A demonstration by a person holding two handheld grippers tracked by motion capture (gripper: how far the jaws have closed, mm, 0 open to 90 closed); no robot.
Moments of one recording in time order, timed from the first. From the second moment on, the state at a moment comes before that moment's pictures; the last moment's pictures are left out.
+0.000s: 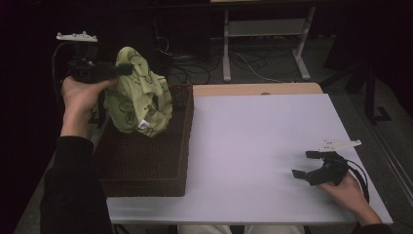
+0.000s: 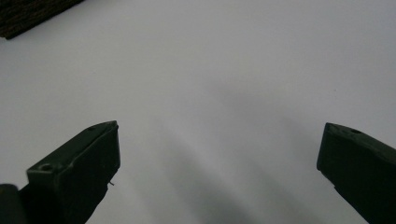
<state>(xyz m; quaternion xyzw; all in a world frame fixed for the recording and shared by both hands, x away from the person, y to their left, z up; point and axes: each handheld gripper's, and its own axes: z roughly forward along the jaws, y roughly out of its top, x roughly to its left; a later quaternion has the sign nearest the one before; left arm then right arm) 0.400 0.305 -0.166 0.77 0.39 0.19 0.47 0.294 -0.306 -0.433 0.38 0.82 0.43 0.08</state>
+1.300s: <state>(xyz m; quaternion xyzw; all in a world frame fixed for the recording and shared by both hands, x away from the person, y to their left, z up) 0.391 0.220 -0.127 0.80 0.27 0.16 0.51 0.292 -0.305 -0.432 0.37 0.82 0.43 0.08</state>
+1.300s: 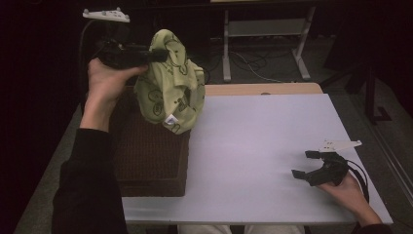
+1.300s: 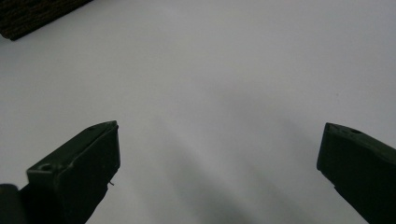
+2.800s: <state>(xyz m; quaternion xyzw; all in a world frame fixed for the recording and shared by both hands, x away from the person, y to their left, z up) 0.411 0.125 -0.150 0.82 0.21 0.09 0.53 0.291 -0.305 -0.431 0.37 0.82 0.44 0.08</state>
